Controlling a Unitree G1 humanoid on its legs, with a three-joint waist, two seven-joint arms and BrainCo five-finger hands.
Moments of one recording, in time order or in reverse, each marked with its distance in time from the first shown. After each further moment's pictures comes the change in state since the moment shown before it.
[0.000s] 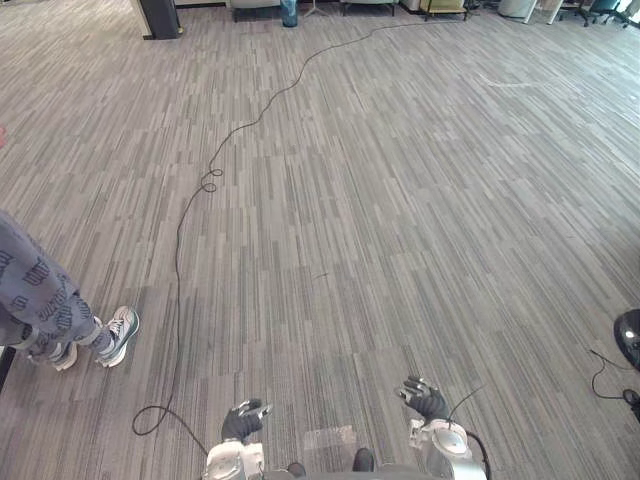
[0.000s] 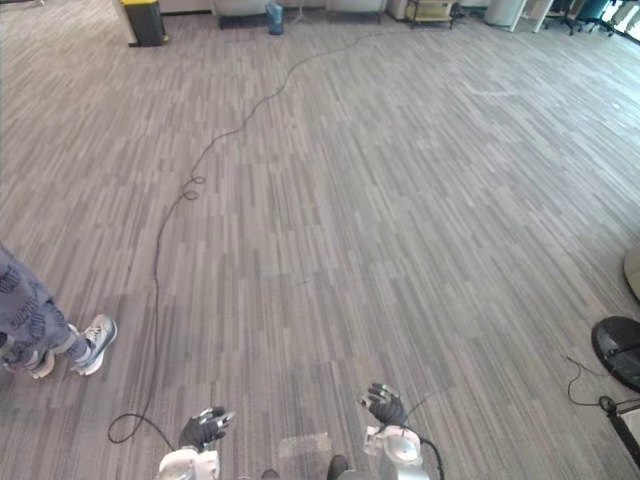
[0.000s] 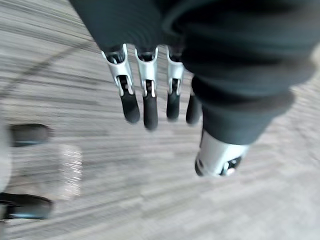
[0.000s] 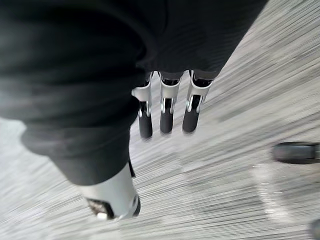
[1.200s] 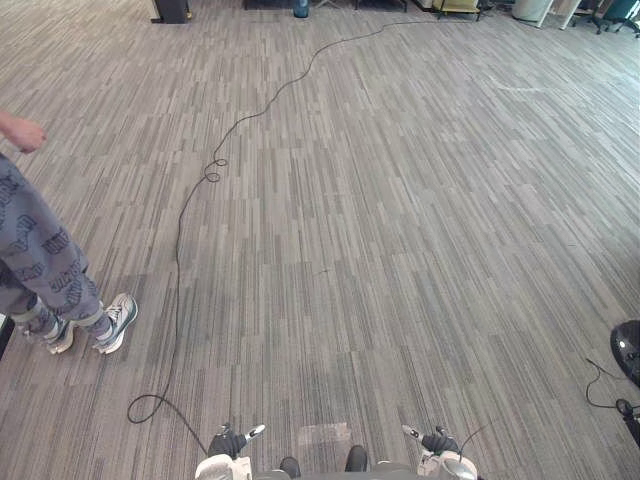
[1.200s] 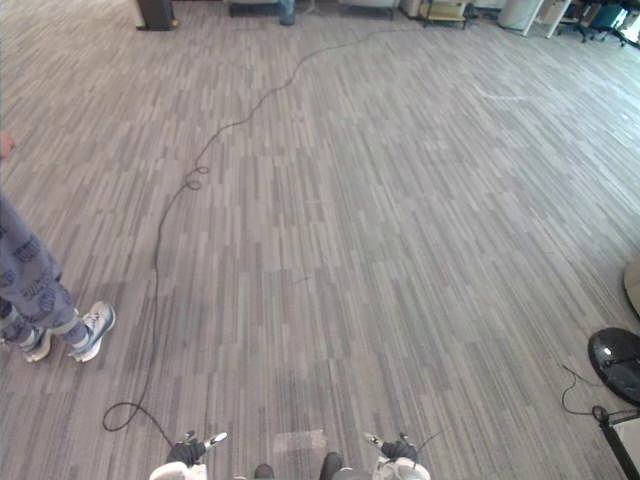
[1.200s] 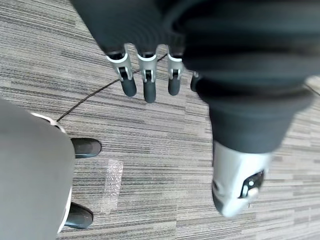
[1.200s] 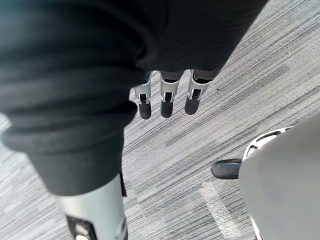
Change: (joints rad) left arm -0.103 0.020 0.060 0.158 0.020 0.023 -0.002; right arm -0.046 0.001 -0.149 0.202 0.059 0.028 -0.009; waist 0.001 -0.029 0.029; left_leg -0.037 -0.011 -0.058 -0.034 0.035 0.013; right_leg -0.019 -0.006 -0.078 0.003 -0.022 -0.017
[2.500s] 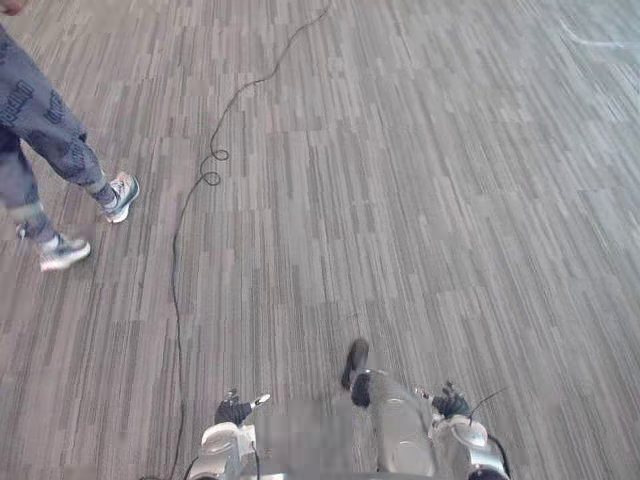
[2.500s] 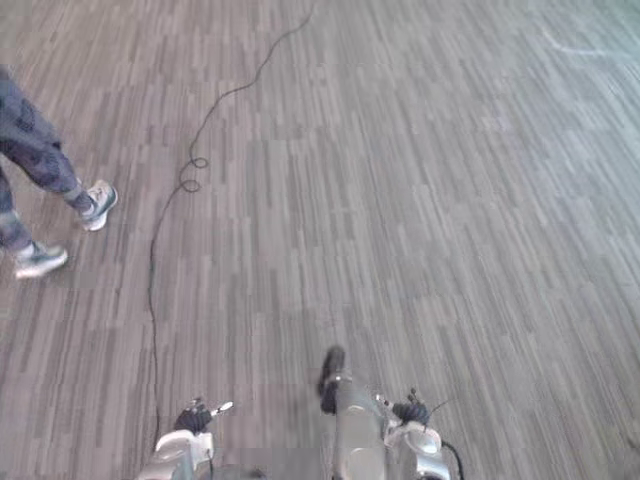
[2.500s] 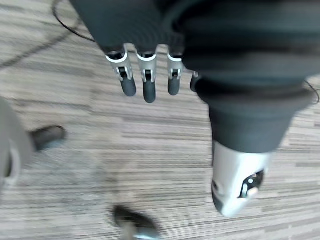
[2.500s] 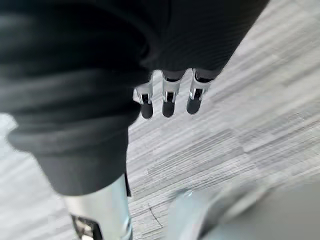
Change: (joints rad) left arm -0.079 -0.030 -0.026 -0.011 -0.021 -0.002 0.000; right arm -0.060 -0.110 0.047 -0.071 -0.003 -0.027 0.006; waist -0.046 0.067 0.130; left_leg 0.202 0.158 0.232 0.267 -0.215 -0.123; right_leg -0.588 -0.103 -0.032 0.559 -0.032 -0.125
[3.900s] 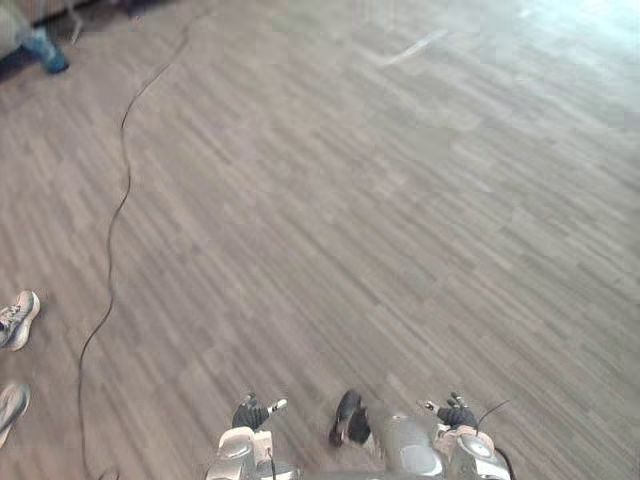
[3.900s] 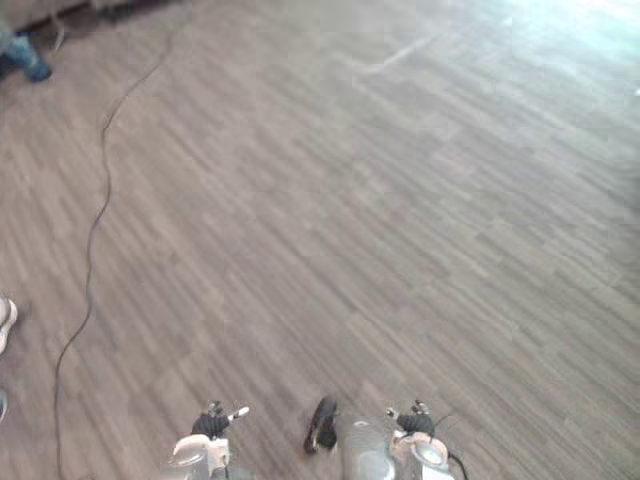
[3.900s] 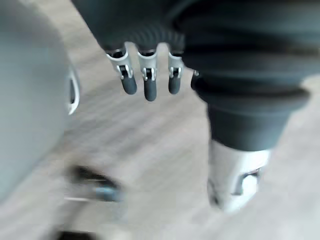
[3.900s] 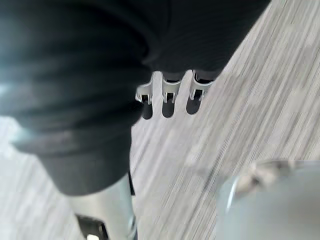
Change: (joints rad) left arm 0.035 -0.009 -0.029 -0.100 0.009 -0.013 -0.016; right arm 0.044 0.069 0.013 -0.046 0.002 0.019 0.022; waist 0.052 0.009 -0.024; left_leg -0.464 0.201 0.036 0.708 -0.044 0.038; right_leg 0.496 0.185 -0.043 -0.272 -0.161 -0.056
